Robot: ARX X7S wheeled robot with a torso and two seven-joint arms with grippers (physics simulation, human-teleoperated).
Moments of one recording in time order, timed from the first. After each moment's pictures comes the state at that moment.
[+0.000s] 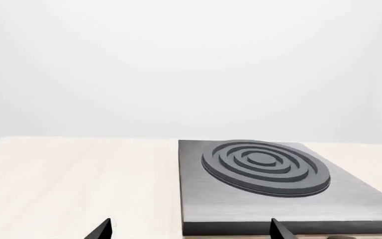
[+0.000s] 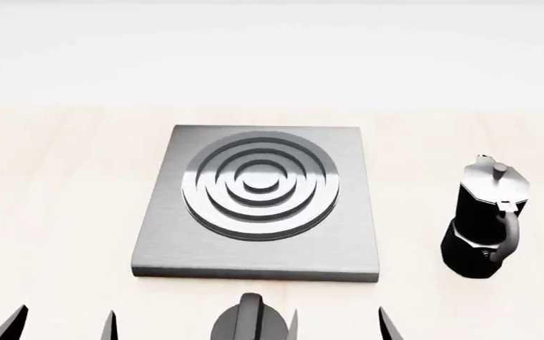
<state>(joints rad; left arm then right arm) 0.03 -0.29 0.30 0.15 -0.28 0.10 -0.25 0.02 0.27 -0.37 -0.14 0.23 -0.05 0.31</state>
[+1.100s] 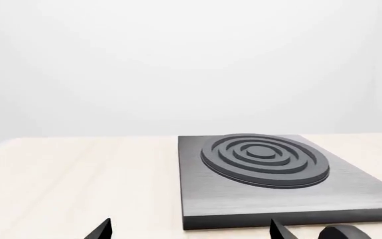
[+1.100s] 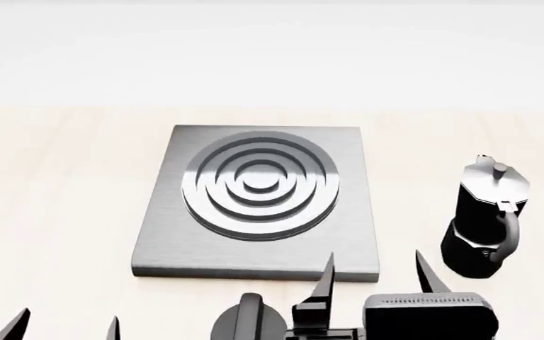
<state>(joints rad) 0.08 -0.10 0.09 0.19 -0.10 0.01 -0.03 0.17 0.12 -0.11 -0.23 0.04 0.31 0.11</state>
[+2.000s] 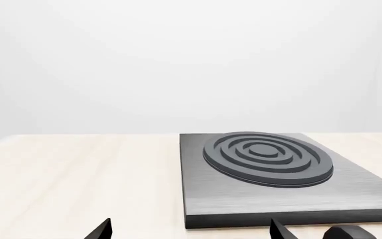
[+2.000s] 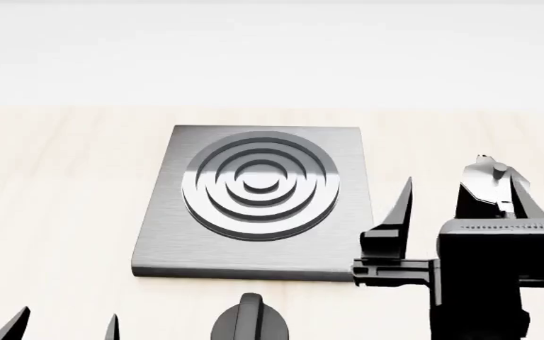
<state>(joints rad) 0.06 -0.14 0.13 0.17 -0.14 0.01 -0.08 0.33 0.26 -0.03 -0.50 0.04 0.64 0.13</state>
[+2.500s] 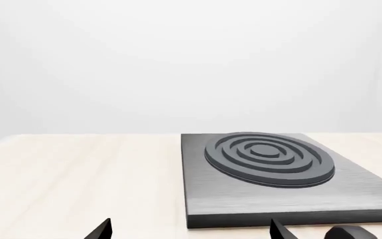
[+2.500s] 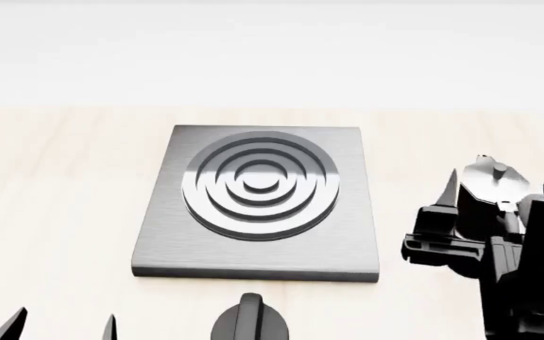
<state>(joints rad) 0.07 -0.16 0.15 0.18 -0.16 0.01 -0.10 0.43 0.27 0.16 -0.28 0.23 0.63 0.03</state>
